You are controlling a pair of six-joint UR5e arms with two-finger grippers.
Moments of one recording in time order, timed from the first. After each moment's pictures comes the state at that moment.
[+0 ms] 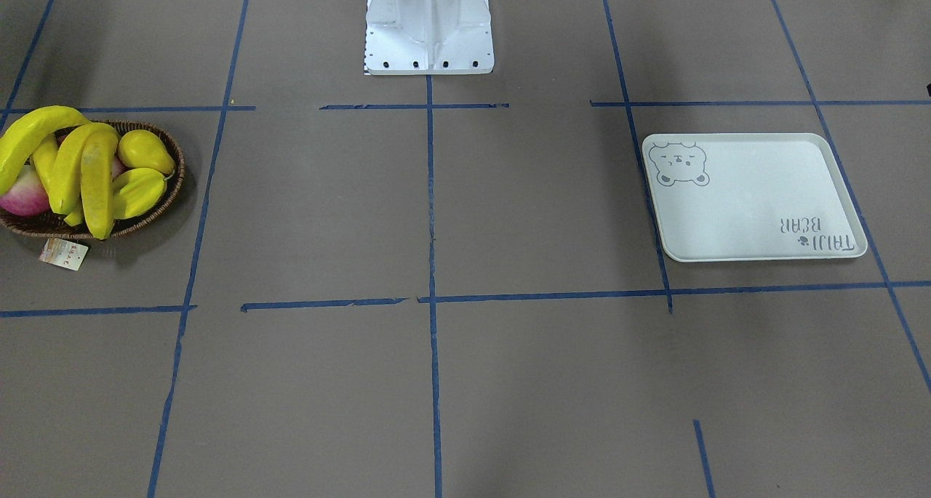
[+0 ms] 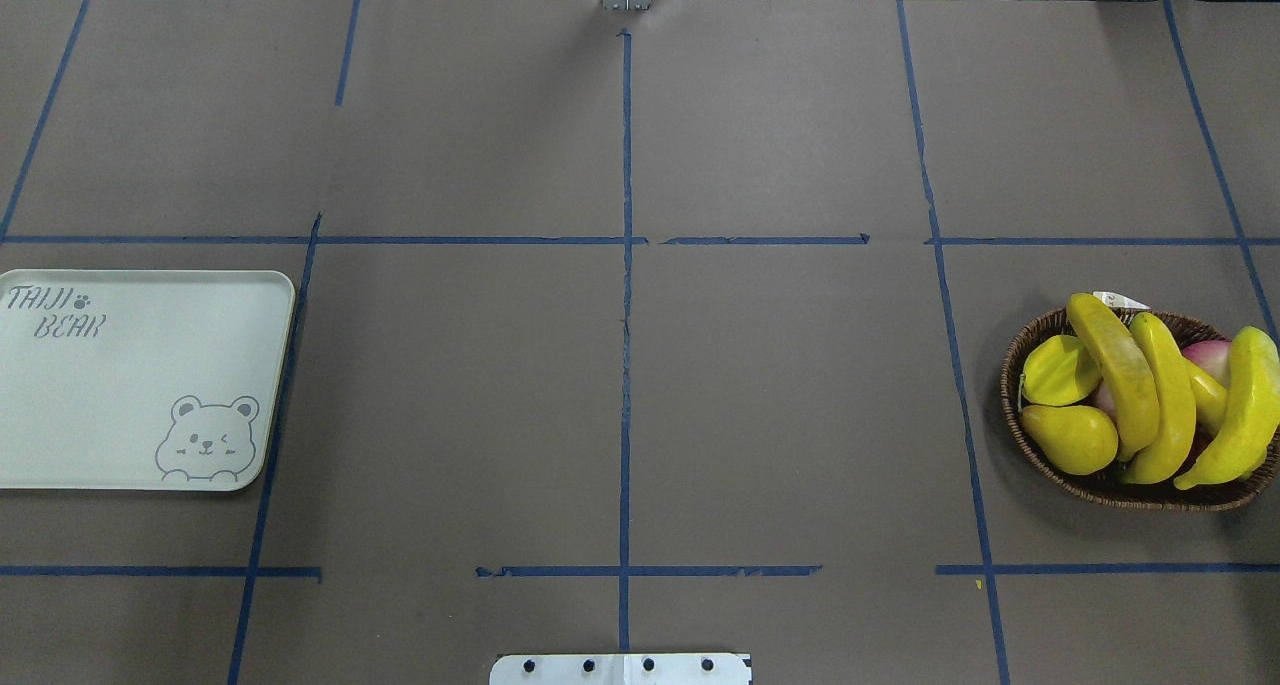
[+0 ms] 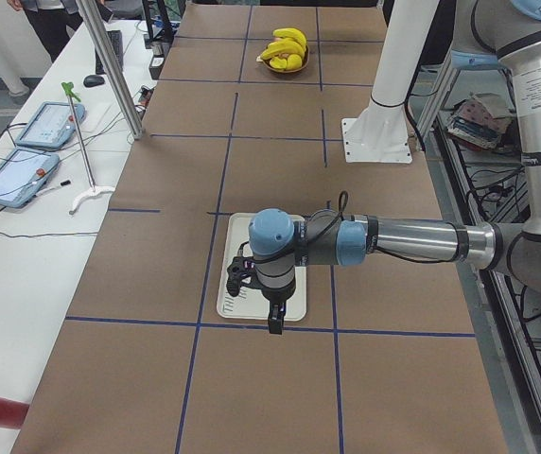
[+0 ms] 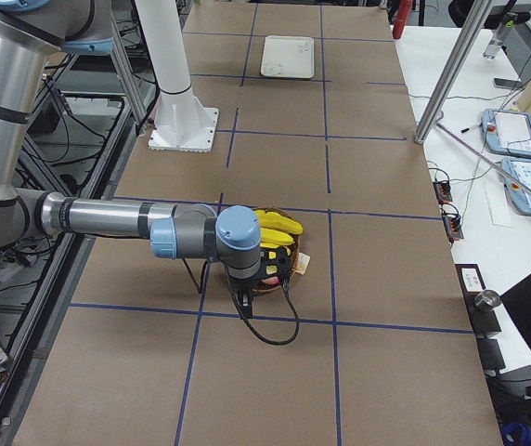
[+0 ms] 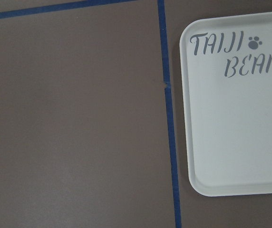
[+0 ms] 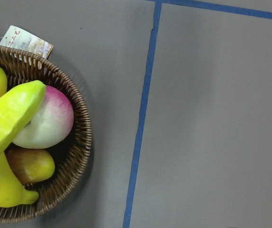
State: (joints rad) left arm -1.53 -1.31 -1.89 -1.46 -2.29 0.10; right arm 1.54 -1.94 1.91 -1.50 2.32 -0.09
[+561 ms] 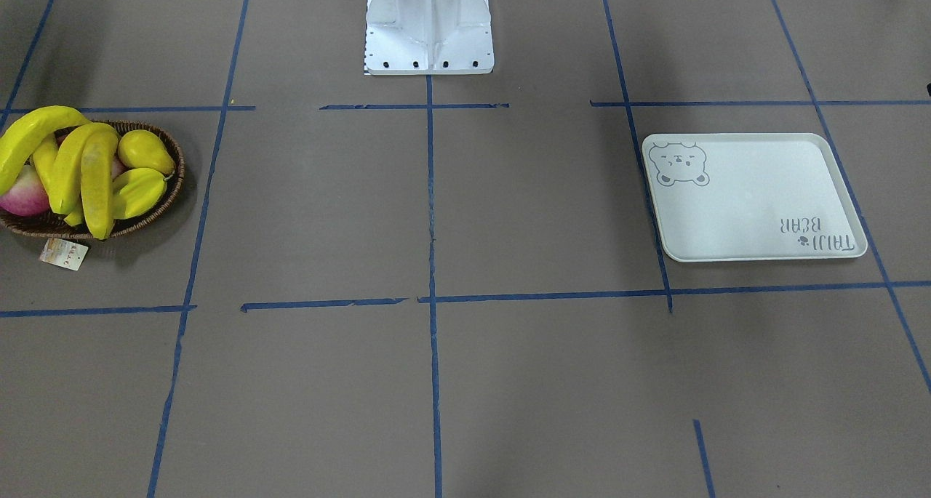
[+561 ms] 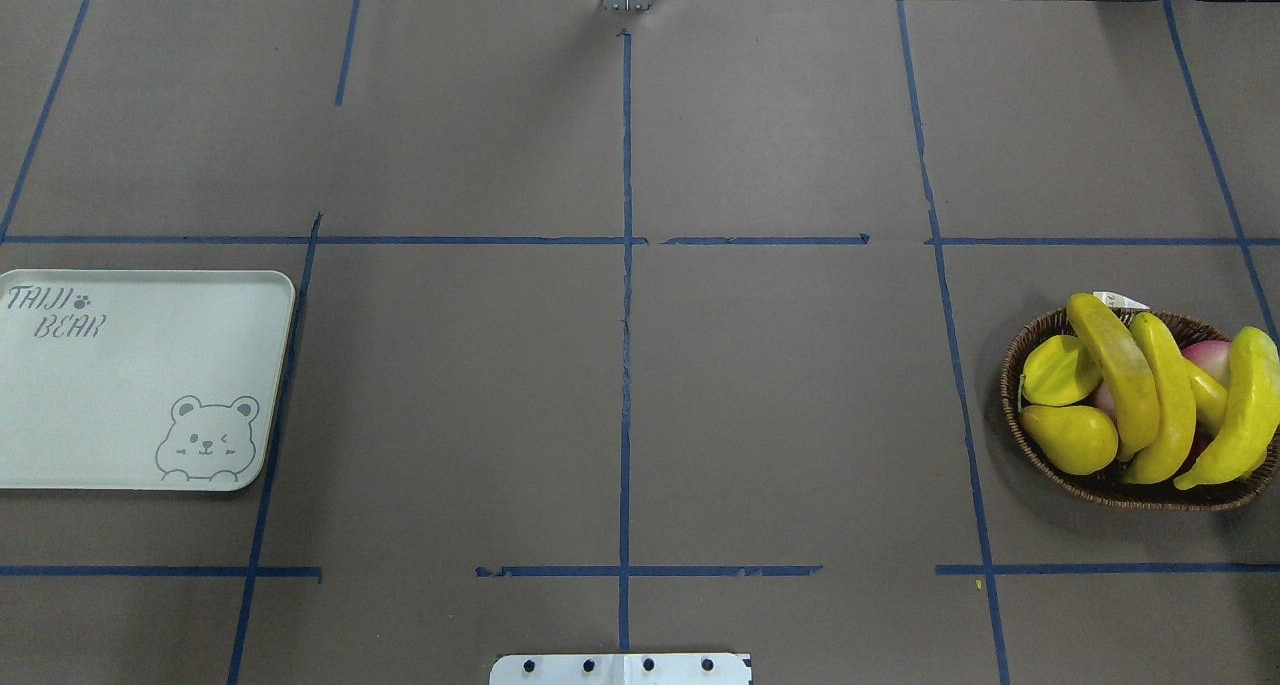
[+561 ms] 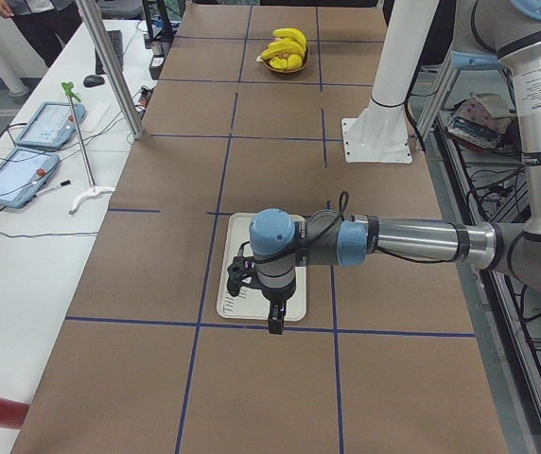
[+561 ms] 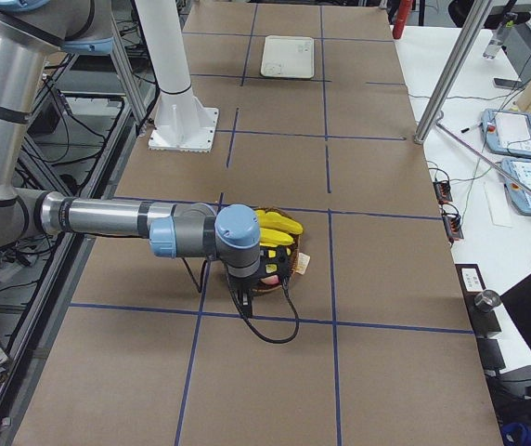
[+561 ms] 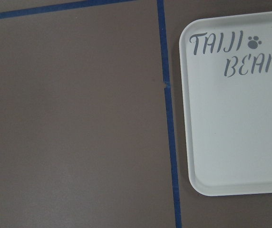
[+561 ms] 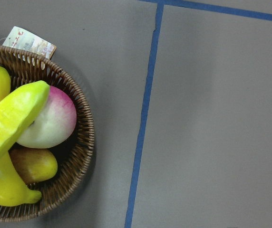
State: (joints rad) left arm -1.53 -1.31 -1.89 -1.47 -2.29 0.10; right arm 1.54 -1.94 1.92 -1.50 2.32 -0.08
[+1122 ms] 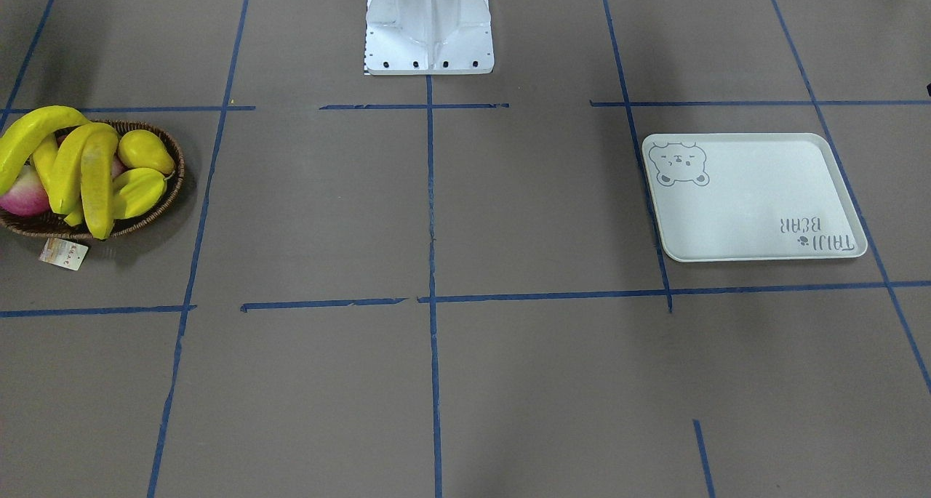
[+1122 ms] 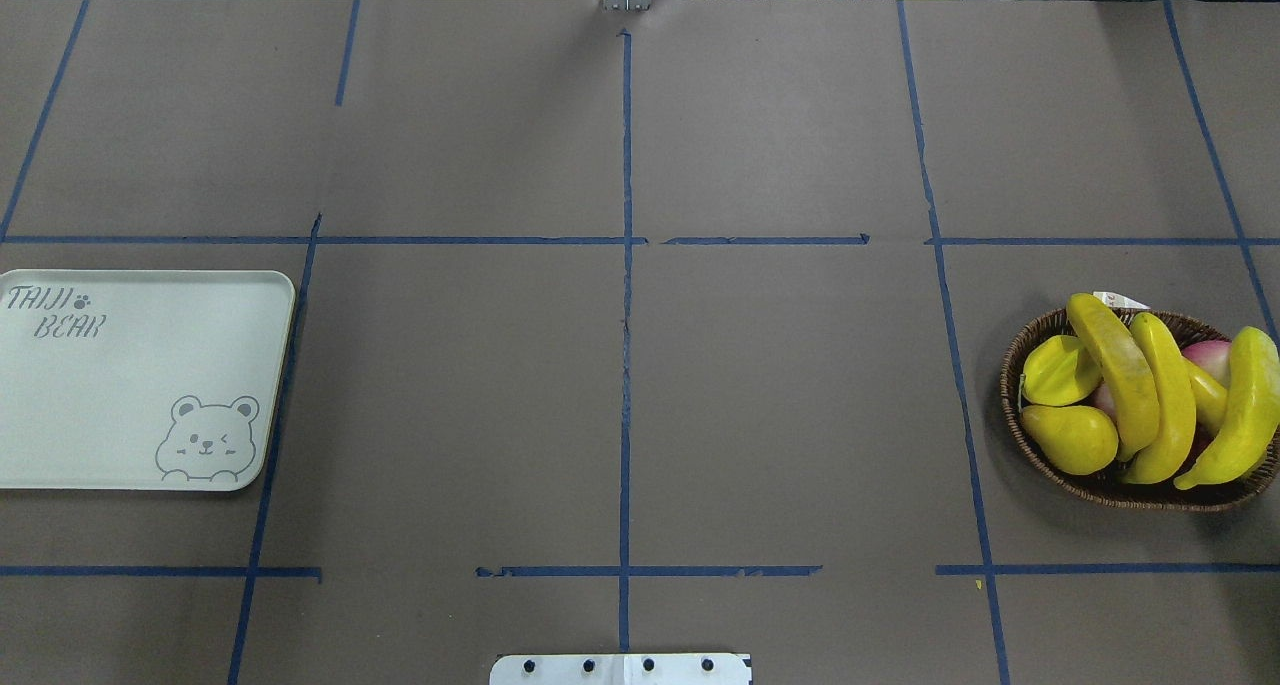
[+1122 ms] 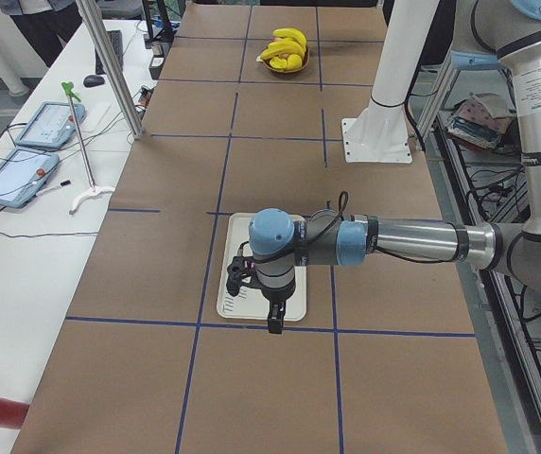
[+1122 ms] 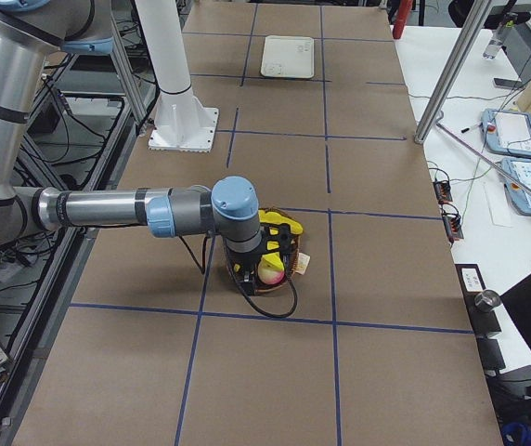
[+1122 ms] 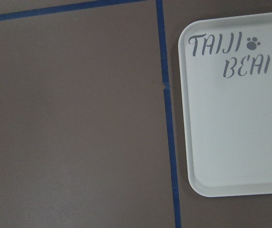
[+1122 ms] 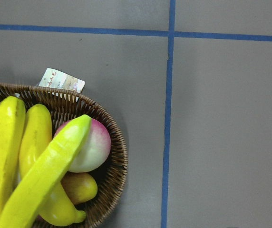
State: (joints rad) left arm -1.53 -1.31 -1.89 -1.47 -2.29 0.10; right arm 1.52 -1.95 2.05 -1.50 2.34 0.11
